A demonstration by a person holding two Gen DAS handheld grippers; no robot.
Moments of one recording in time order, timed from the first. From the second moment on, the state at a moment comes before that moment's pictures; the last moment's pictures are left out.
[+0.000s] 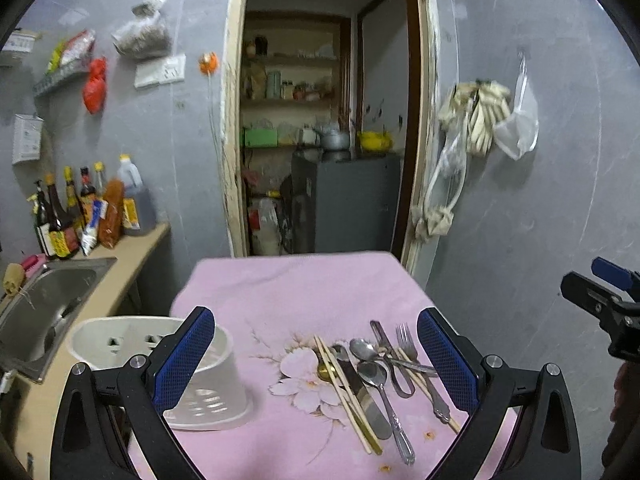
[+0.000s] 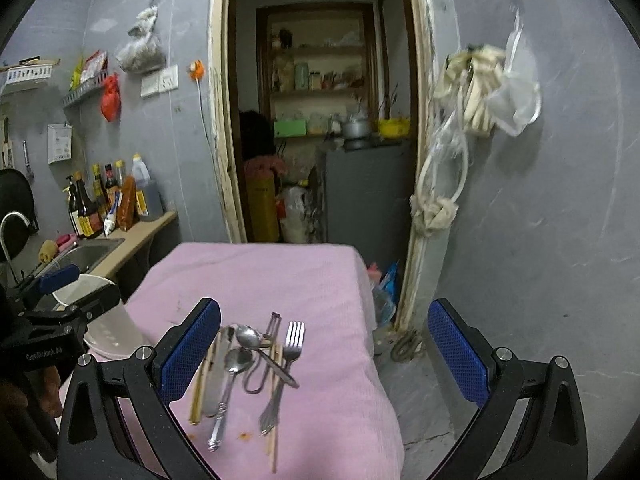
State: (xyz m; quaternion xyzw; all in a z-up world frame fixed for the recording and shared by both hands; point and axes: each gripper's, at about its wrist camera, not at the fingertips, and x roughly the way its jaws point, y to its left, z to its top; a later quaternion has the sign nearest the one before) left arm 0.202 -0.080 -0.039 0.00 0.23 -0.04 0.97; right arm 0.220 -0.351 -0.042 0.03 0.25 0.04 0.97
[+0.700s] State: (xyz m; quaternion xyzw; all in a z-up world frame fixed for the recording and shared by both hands) left arm 0.327 -0.100 -0.147 -0.05 0.38 0.00 0.92; right arm 0.376 -0.347 -0.195 0.08 0.39 0.19 0.90
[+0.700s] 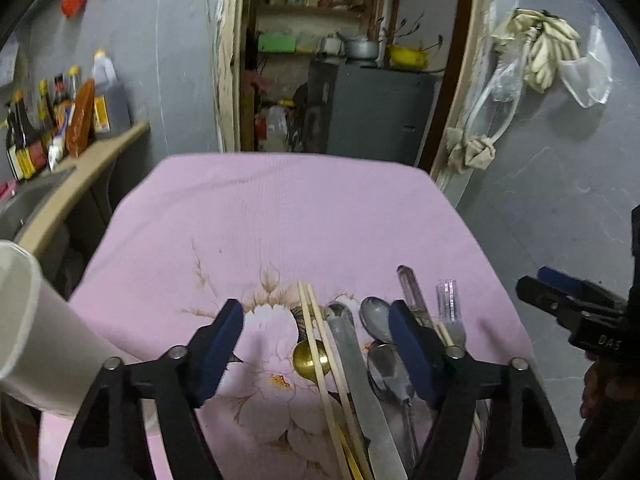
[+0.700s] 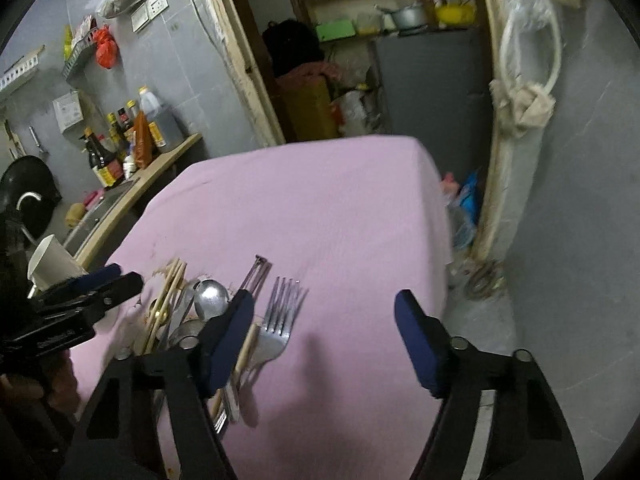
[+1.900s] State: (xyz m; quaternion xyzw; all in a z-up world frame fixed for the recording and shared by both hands) left arm 0.381 -0.077 -0.186 -0.16 0.51 -0.06 0.84; right arm 0.430 -0.316 -0.228 0.03 0.46 0.34 0.82
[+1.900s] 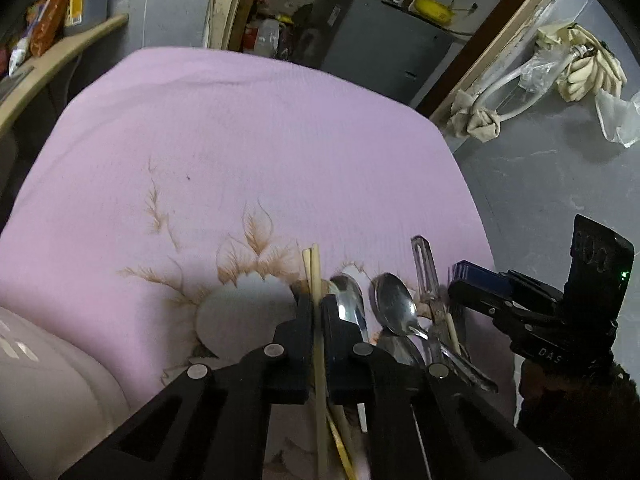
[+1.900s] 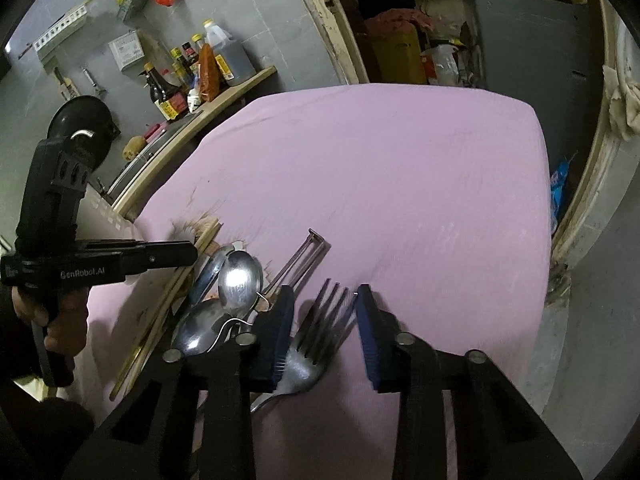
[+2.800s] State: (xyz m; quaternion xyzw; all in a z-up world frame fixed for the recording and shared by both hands) left arm 0.307 -0.064 -0.072 -0.18 0.35 -0.03 0.92; right arm 0.319 -0.343 -0.092 0.00 0.32 0.15 0.93
